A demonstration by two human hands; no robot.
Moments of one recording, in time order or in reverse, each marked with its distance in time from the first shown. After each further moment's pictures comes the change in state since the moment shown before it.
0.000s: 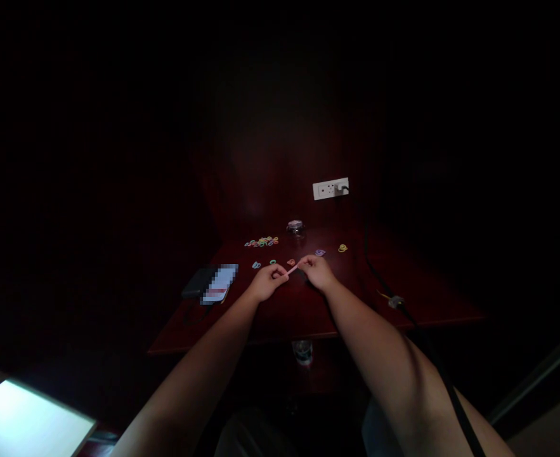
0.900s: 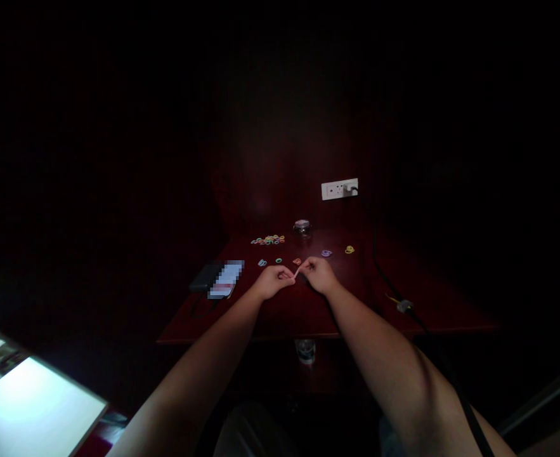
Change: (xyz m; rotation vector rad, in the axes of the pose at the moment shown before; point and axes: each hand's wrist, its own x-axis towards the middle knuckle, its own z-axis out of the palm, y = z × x) left_hand 0.002 -0.009 0.002 -0.092 -0.033 -0.035; right_hand -0.005 -0.001 0.006 -0.309 -0.059 -0.159
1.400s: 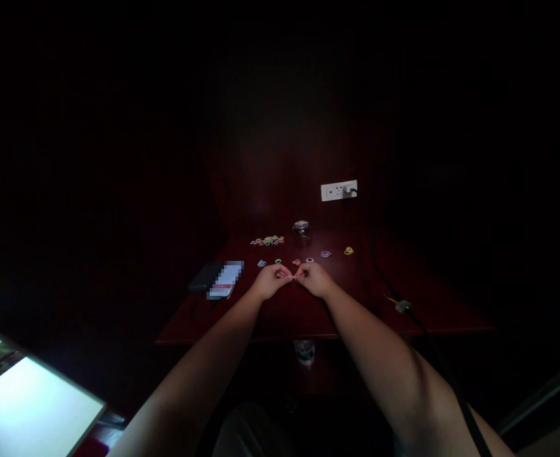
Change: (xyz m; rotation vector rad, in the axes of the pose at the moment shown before) left_hand -0.002 0.003 -0.002 0.050 0.085 0.055; right_hand -0.002 0.001 0.003 -0.079 -0.186 -0.085
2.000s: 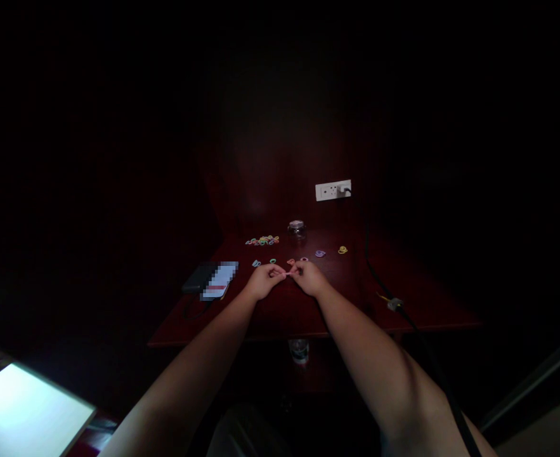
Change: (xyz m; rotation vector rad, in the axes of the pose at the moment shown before) left_hand 0.000 0.004 -0.001 0.013 0.021 0.016; right_hand 0.002 0.005 0.002 -0.012 0.054 -0.012
